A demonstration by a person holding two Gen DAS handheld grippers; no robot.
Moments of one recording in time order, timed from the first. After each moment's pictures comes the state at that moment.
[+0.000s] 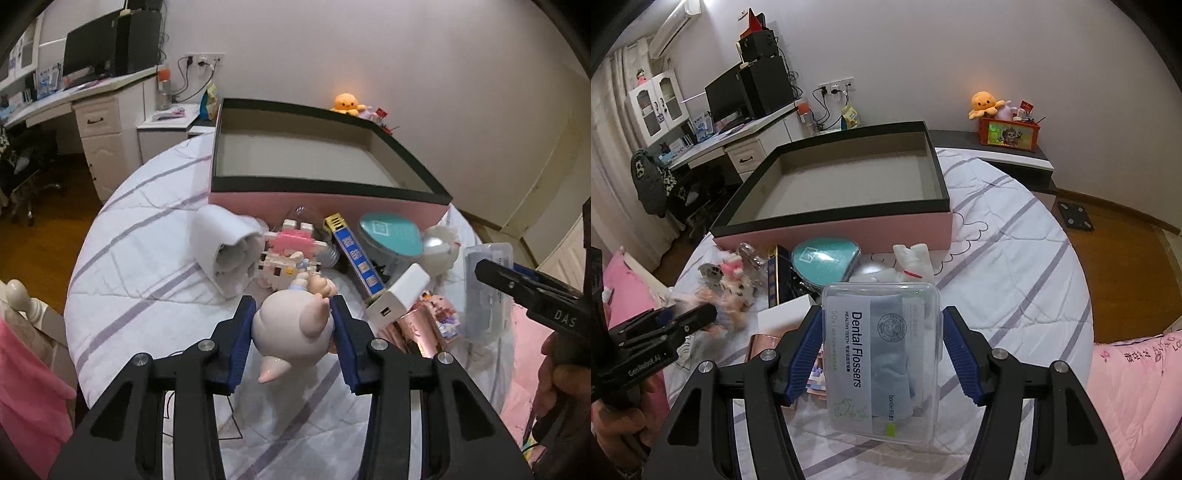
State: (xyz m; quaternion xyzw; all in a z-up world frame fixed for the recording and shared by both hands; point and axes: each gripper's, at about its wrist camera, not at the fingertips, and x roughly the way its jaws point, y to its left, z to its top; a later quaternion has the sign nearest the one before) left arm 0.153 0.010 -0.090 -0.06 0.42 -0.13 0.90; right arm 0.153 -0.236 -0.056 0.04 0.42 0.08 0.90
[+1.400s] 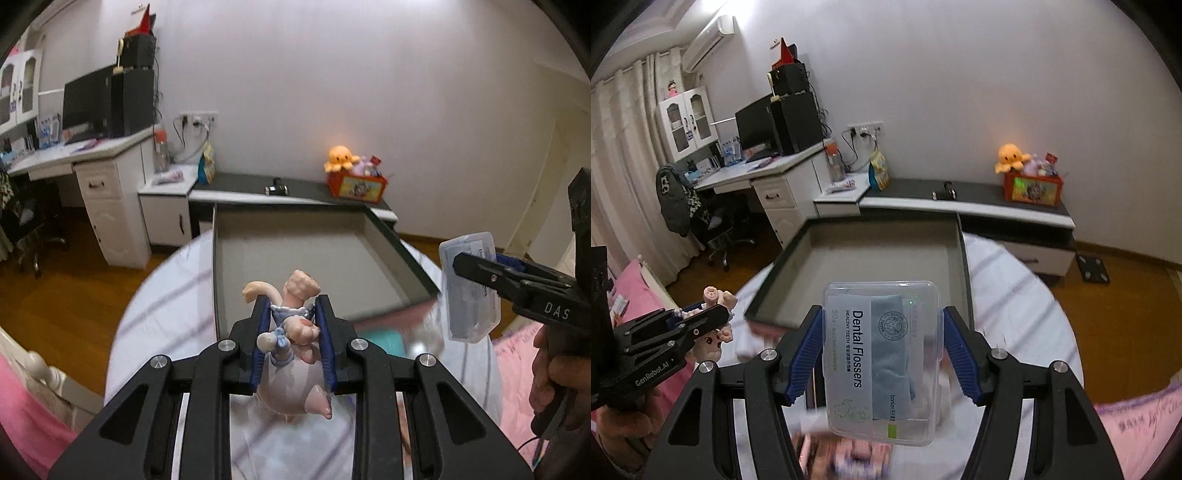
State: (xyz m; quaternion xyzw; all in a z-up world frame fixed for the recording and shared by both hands) left arm 0.203 0.012 -0.007 -0.04 0.32 -0.12 0.94; right arm 0.224 -0.219 0.019 0.03 0.34 0.14 0.93
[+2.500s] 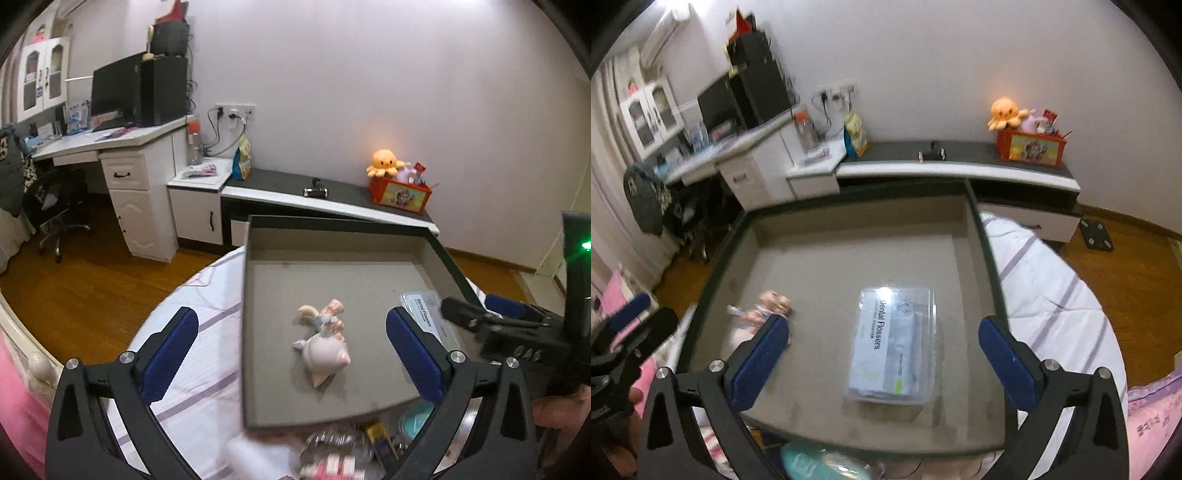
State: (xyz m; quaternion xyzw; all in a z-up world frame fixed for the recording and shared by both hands) left arm 0.274 0.026 -0.026 -0.06 0.33 -0.05 0.94; right arm 0.306 -0.215 -0.034 0.07 0.40 0.10 0.91
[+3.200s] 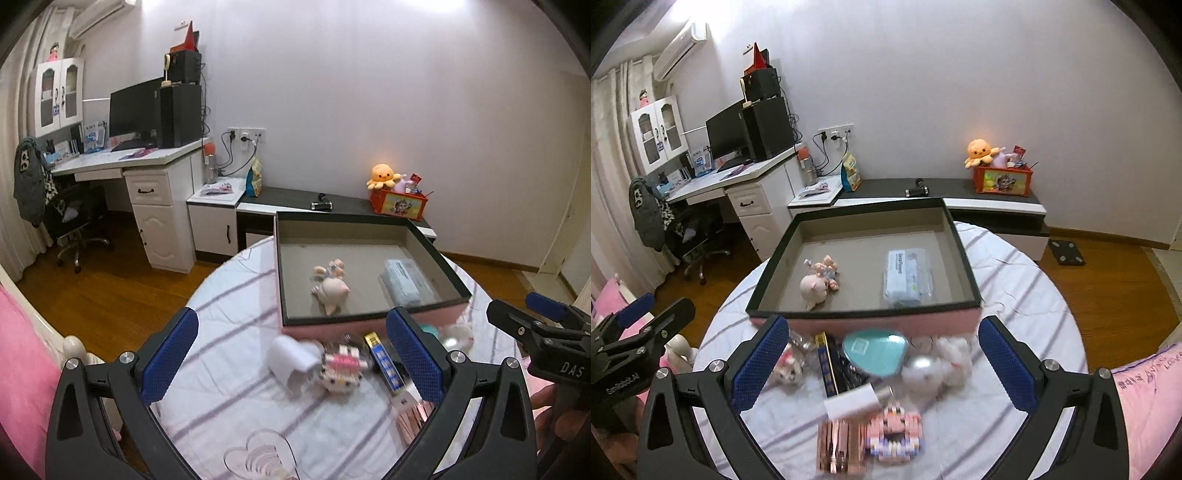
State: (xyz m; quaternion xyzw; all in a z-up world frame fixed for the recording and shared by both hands) left arm 0.153 0.049 0.001 -0.04 0.30 -0.04 0.95; right arm 0.157 -0.194 0.014 0.04 0.34 0.05 0.94
